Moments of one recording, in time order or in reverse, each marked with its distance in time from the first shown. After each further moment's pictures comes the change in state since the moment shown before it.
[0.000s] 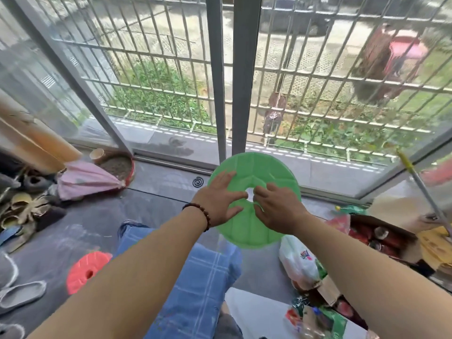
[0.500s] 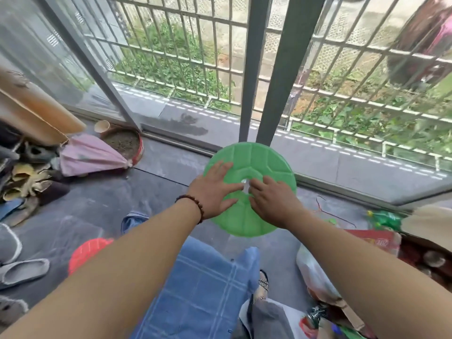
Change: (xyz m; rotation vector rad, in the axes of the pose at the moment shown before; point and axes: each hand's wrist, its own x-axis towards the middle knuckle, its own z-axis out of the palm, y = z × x) left_hand 0.064 -0.146 0.072 0.019 -0.067 -0.083; right_hand 0.160 -0.008 0.086 -0.022 -0.070 -0.087
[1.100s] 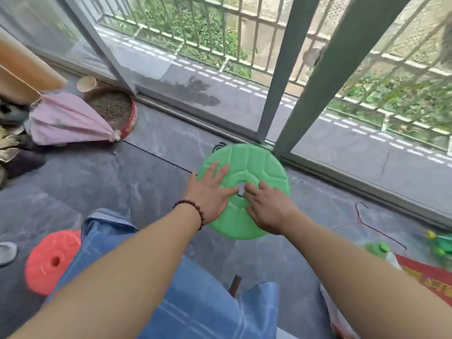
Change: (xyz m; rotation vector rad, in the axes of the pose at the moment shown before) left_hand 0.127 -0.094 0.206 0.116 -0.215 -0.158; right_hand 0.153 0.032 0.243 0.141 -0.185 -0.126
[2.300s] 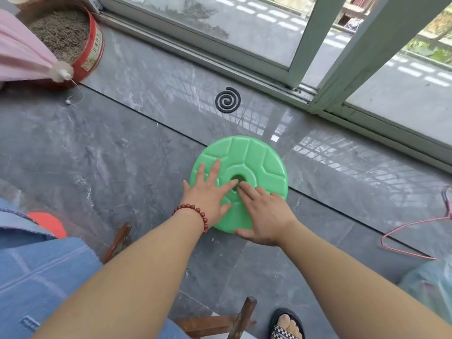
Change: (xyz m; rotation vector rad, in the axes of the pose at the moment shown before) left_hand 0.137 0.006 0.306 -0.266 -0.216 -0.168; right_hand 0.115 0.009 0.300 0.136 -0.185 0.025
